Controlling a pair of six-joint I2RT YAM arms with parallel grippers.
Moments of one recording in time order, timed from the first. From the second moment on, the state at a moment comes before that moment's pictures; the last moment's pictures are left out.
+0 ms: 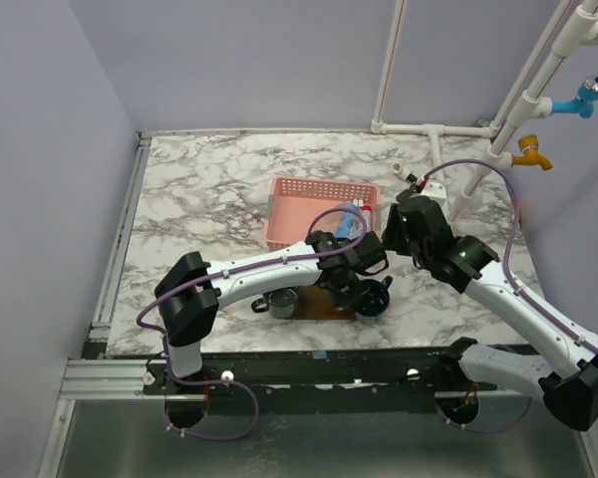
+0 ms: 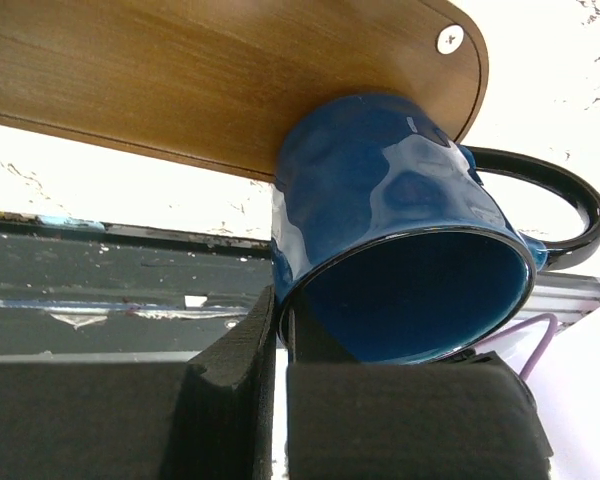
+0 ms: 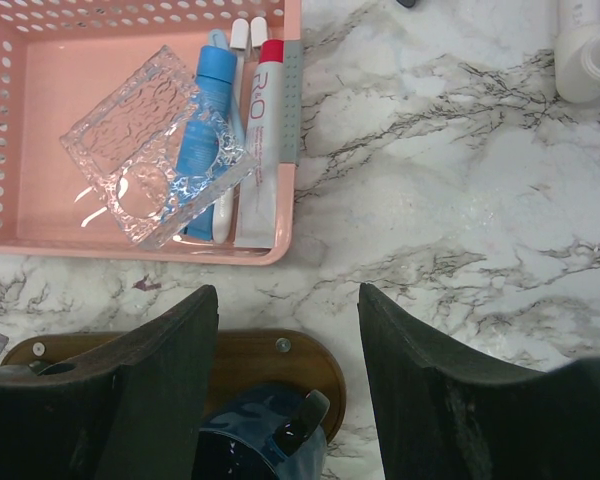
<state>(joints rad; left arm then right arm) -1.15 1.80 1.50 -0.97 0.01 -1.62 0.63 1.06 0.96 -0.62 0.46 0.56</state>
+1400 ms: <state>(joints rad) -1.13 1.77 1.80 -1.03 -0.08 -0.29 0.63 0.80 0.92 -0.84 0.48 0.70</state>
